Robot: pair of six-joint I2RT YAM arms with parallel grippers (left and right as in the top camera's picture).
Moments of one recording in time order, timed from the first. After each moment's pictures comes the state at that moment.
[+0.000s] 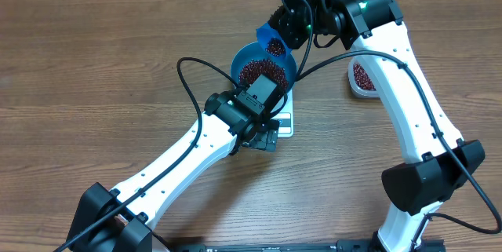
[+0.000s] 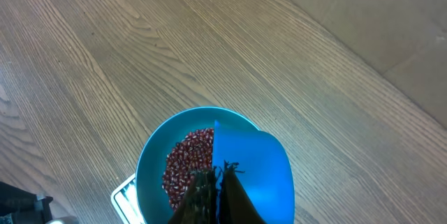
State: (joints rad) left arm -0.70 1.62 1.26 -0.99 -0.13 -0.51; right arm 0.38 1.95 2.12 -1.06 -0.34 -0.36
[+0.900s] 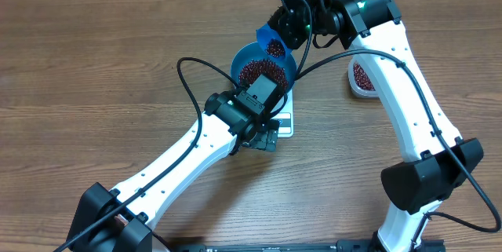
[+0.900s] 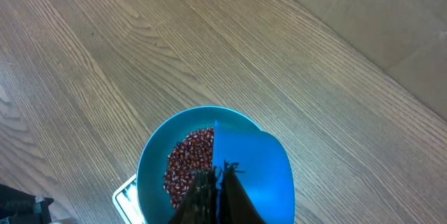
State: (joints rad) left arm -0.70 1.62 1.26 -0.99 -0.13 -0.51; right arm 0.38 1.95 2.12 -1.06 -0.34 -0.35
